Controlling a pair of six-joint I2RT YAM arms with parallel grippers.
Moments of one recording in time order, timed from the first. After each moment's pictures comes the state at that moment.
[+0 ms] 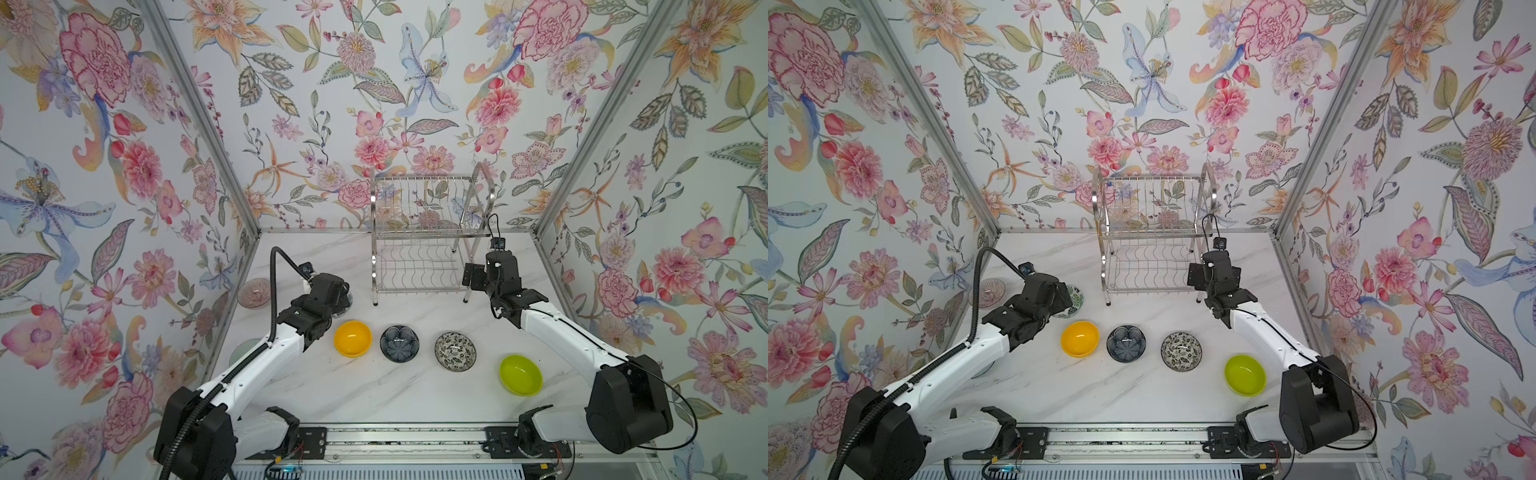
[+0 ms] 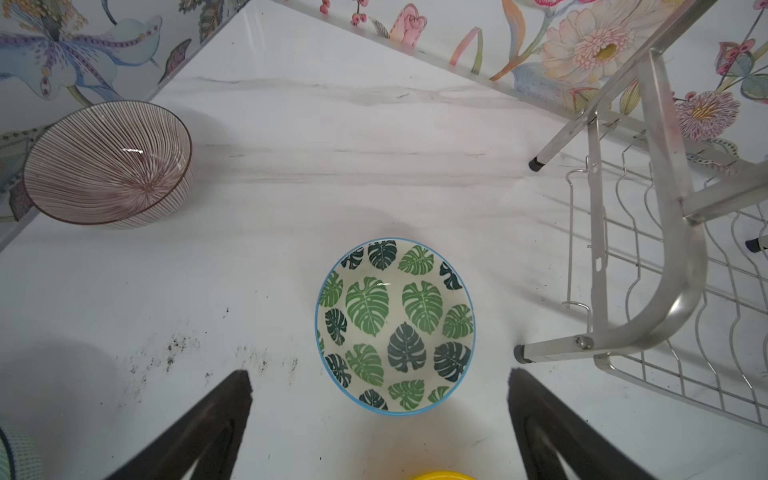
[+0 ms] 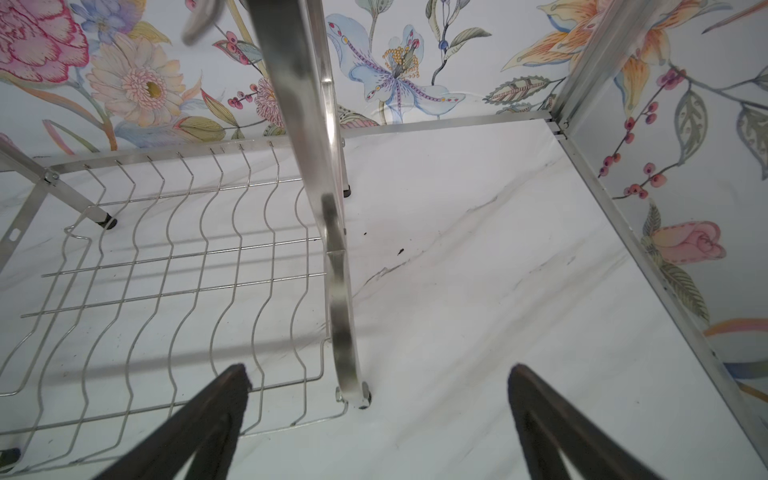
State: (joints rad) left arm -0.43 1.22 0.84 -0.43 -0.46 -0.65; right arm 0.35 1.36 0.95 -0.15 0.34 0.25
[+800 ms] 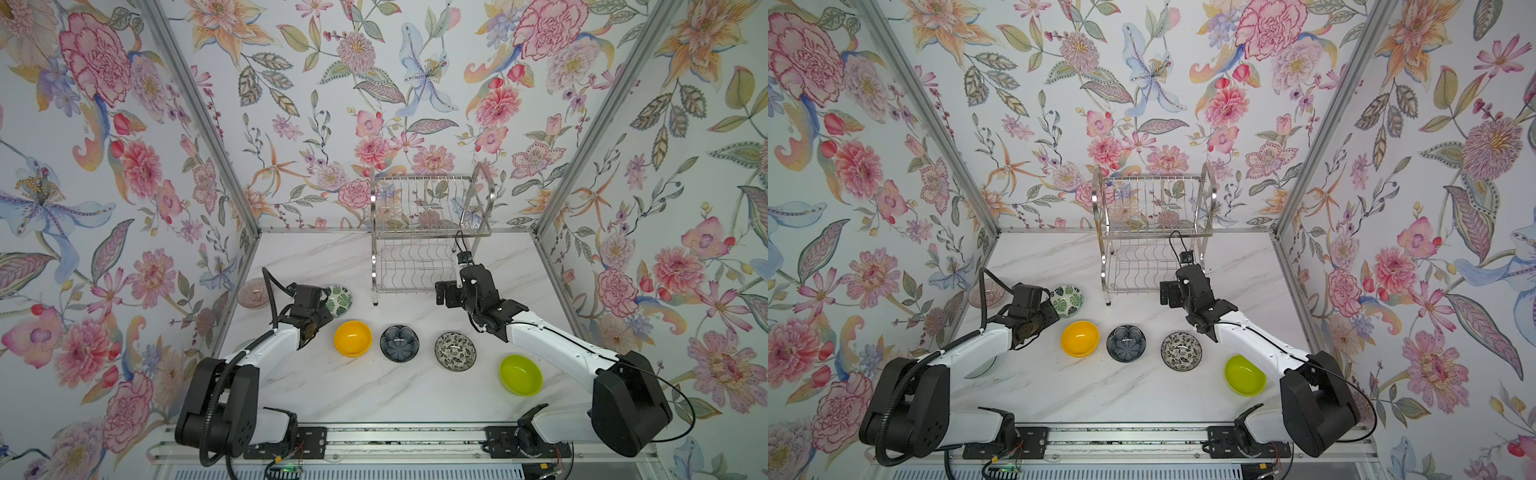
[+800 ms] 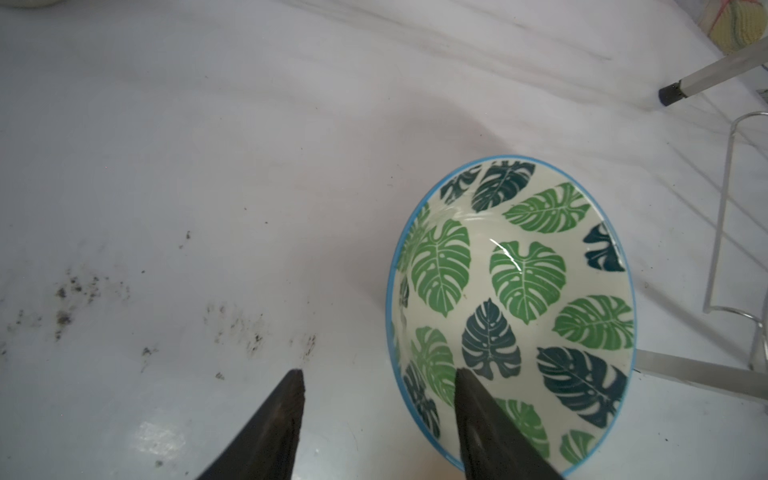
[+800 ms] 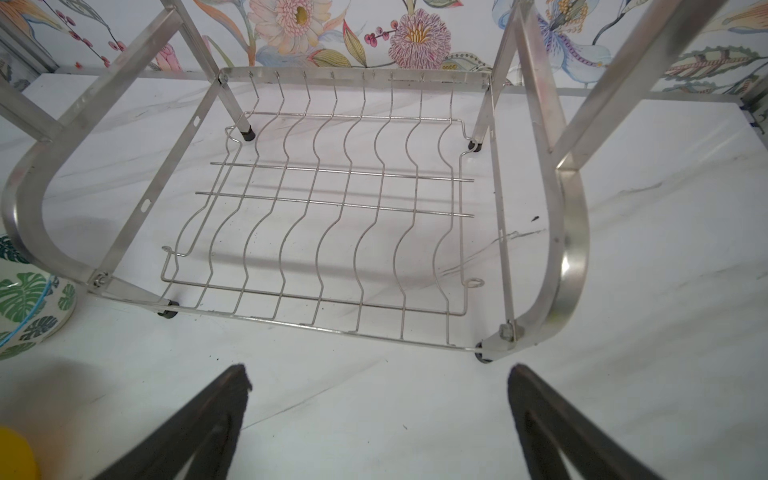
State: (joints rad) left arm -0.21 1.39 0.66 -0.20 -0.14 -0.71; right arm 0.57 1.39 0.89 -0.12 0.26 0.26
